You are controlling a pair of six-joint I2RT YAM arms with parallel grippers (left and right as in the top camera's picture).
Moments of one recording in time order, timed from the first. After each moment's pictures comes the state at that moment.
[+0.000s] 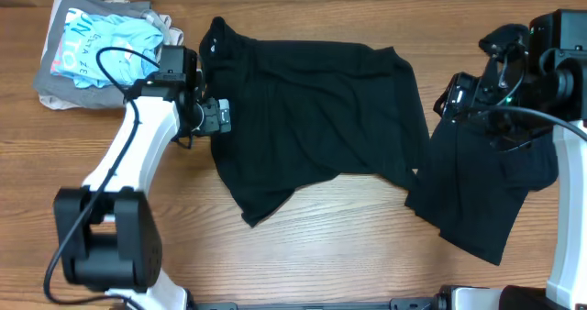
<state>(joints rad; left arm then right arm) -0.06 1.81 1.32 -0.80 0.02 -0.24 -0.08 1.52 1.83 -1.58 -0.24 0.25</state>
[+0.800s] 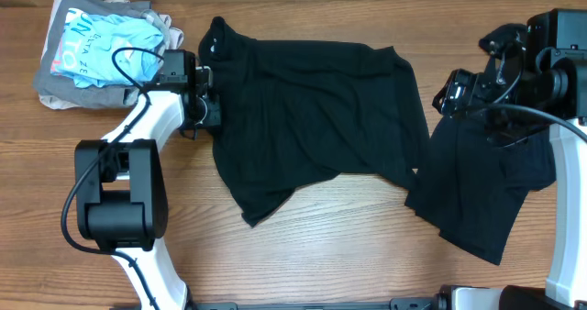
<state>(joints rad) -0.01 2.03 1.32 -0.52 0.13 -0.10 -0.08 1.52 1.81 -1.52 -0.24 0.25</state>
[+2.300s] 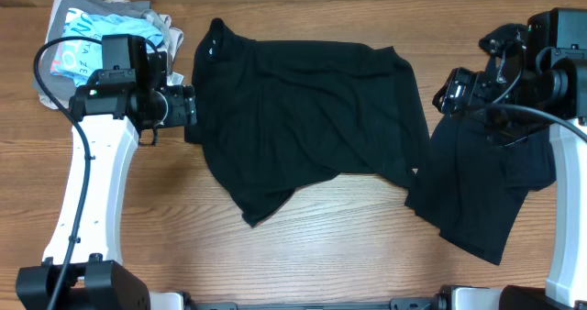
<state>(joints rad) 0.06 1.57 1.39 -0.94 0.11 -0.09 -0.08 1.52 1.81 -1.51 -0.24 0.25</state>
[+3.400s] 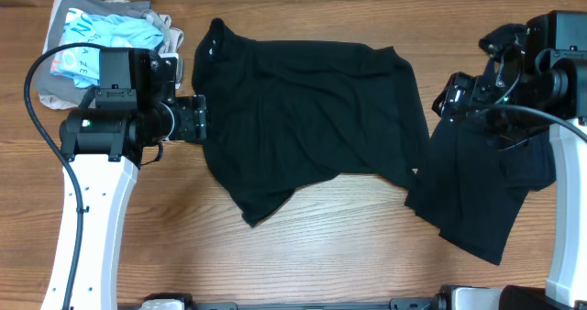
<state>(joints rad) -0.02 1.38 1.39 -1.03 0.16 -0.09 -0.08 1.52 1.81 -1.54 -0.24 0.24</state>
